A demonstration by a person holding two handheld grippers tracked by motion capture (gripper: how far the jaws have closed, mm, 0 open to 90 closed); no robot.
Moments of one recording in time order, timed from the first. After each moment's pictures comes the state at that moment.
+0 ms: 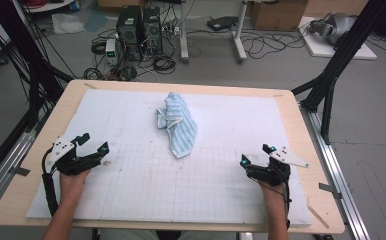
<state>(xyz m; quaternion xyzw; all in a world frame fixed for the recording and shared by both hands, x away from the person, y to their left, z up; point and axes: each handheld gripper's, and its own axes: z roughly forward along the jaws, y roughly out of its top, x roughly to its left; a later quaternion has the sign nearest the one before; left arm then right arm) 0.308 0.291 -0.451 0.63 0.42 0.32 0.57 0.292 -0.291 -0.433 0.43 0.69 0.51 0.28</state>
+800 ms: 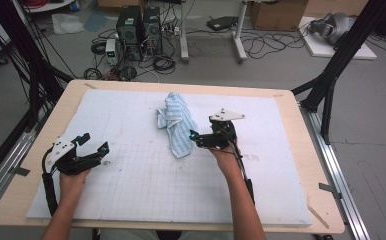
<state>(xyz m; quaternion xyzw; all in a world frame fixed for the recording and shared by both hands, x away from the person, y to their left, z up) 0.308 0.290 -0.451 0.63 0.42 0.32 0.57 0.392 -0.154 -0.400 0.36 0.77 0.49 0.19</state>
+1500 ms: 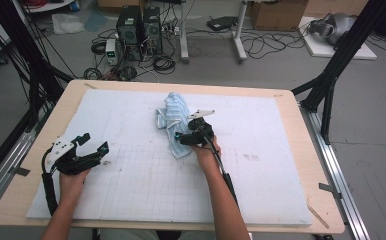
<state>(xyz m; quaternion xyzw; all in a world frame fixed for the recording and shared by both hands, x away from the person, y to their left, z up) 0.309 0.291 -0.451 0.63 0.43 0.32 0.57 0.424 -0.100 -0.436 0.38 0.81 0.41 0.15</state>
